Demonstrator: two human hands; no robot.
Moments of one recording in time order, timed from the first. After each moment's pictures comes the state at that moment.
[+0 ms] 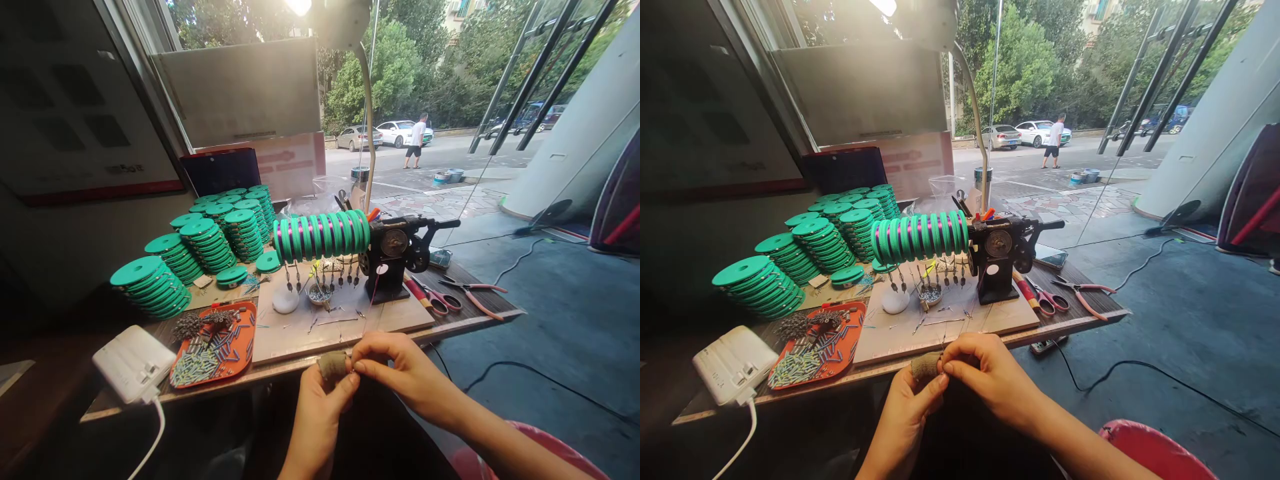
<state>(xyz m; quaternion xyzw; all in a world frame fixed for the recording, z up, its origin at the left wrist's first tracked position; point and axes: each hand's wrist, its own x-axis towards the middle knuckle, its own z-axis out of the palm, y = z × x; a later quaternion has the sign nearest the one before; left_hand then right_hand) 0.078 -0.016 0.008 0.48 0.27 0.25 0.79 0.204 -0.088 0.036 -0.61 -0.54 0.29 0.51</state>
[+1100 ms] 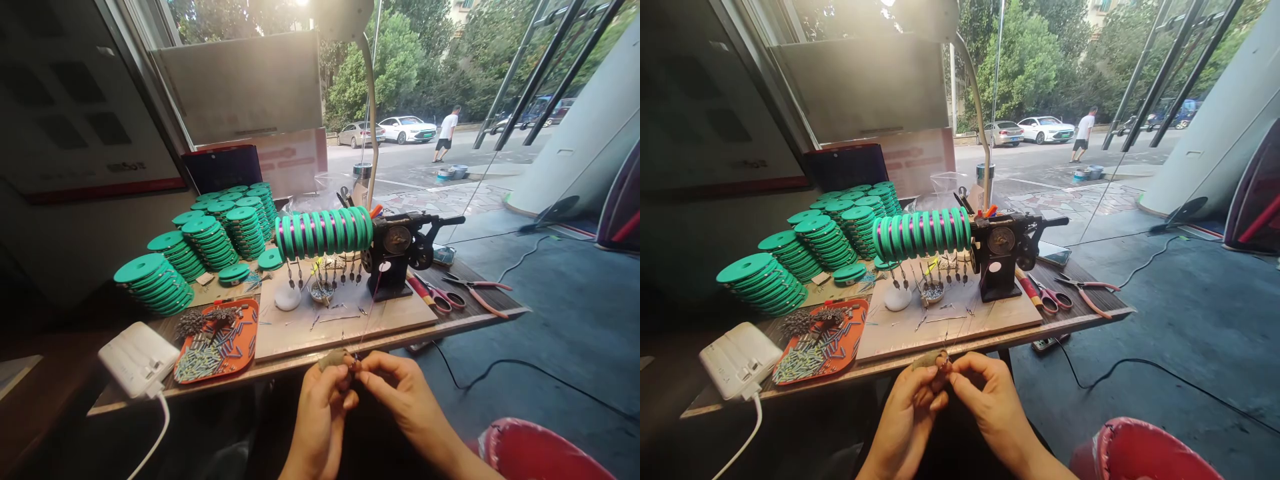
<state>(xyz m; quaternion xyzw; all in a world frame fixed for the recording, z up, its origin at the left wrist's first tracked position) 0.079 -0.026 0.022 0.29 0.35 0.29 0.84 0.169 -0.095 0.009 -0.58 -0.36 0.36 0.64</state>
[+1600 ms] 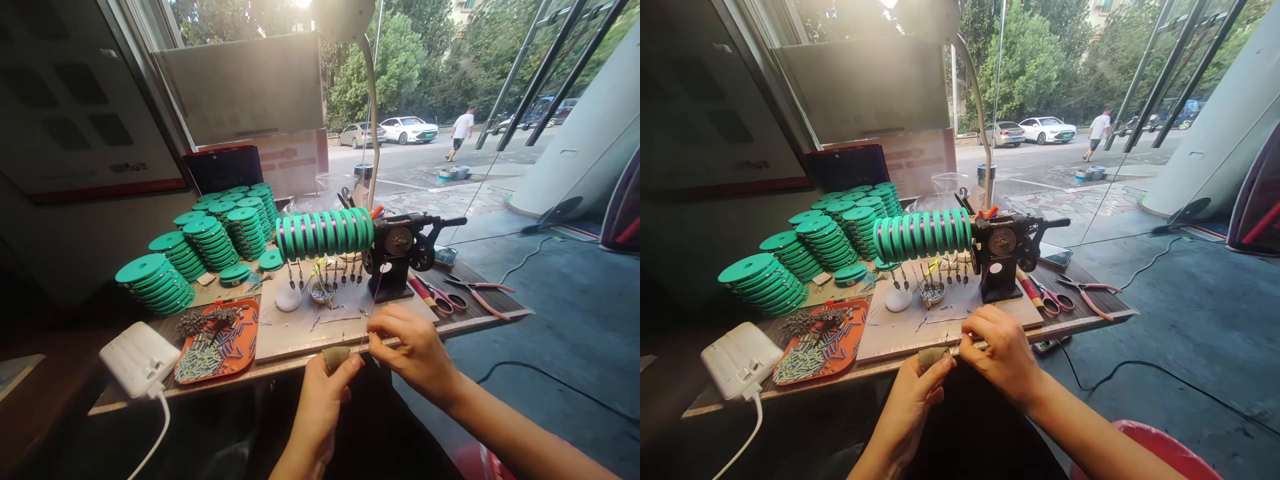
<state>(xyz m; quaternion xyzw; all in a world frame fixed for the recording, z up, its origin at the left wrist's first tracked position) 0.087 -0.013 0.020 0.49 0.39 0.21 0.75 0.220 -0.080 0.035 -0.68 -0.59 -0.07 0.42</state>
